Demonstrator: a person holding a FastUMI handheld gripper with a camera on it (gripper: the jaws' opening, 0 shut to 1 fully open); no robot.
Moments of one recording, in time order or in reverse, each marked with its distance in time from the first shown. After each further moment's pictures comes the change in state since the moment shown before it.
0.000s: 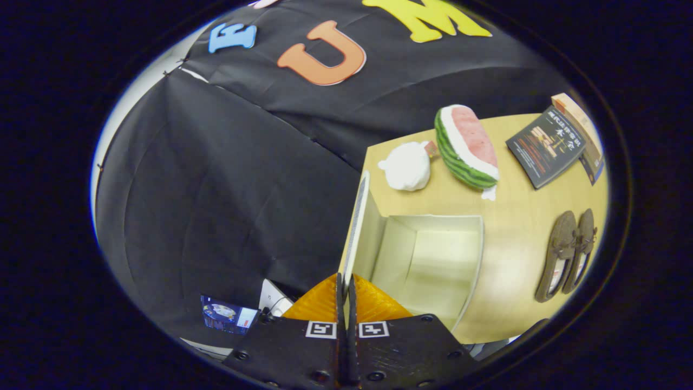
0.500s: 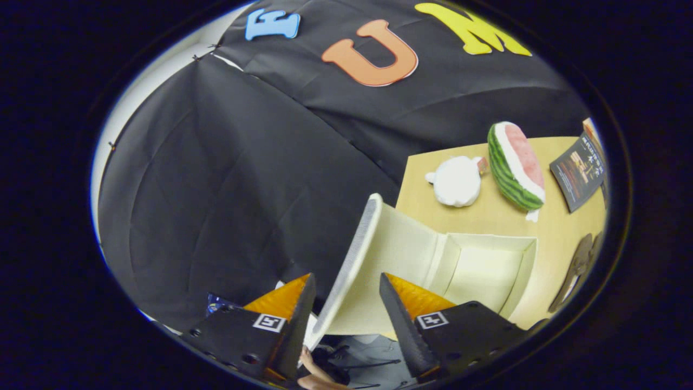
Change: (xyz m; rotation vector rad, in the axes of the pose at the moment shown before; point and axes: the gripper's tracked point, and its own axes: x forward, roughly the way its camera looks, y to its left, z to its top) arm 0.028 0.071 0.007 -0.112 -0.039 0.077
